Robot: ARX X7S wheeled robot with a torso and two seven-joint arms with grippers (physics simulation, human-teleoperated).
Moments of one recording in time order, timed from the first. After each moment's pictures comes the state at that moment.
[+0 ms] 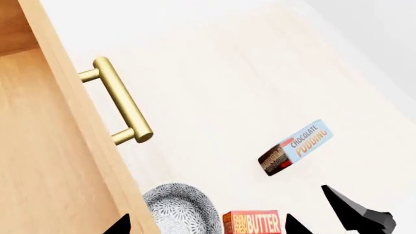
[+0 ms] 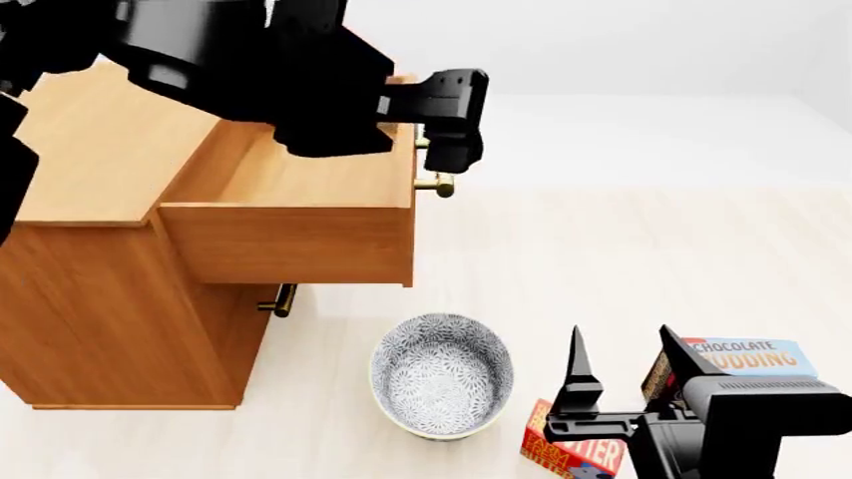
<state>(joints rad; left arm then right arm) -1.90 -0.31 1.09 -0.67 -2.21 -1.28 -0.58 -0.11 0.44 -0.07 -0.72 0.50 0.45 0.36</state>
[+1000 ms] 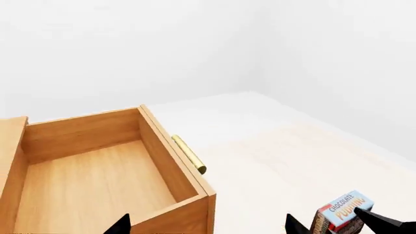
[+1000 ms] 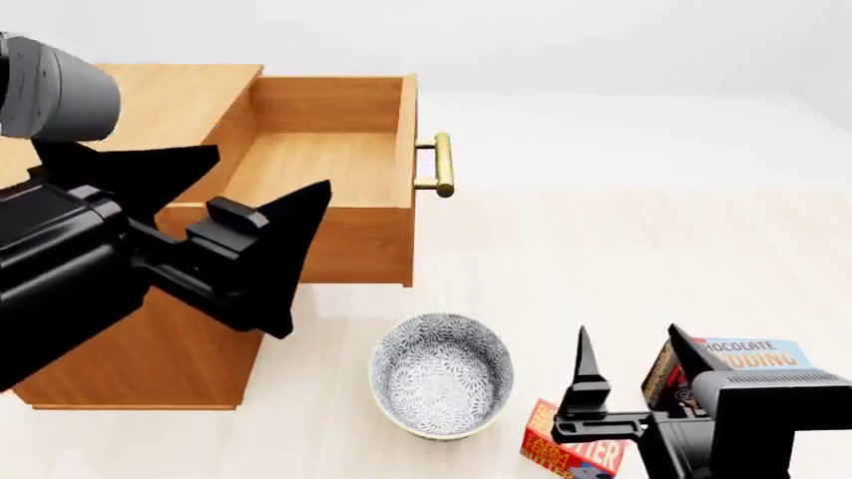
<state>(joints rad) -1.35 -1.10 0.57 0.69 -2.19 -0.70 -0.82 -0.10 0.49 -0.04 -0.78 0.57 0.53 0.40</state>
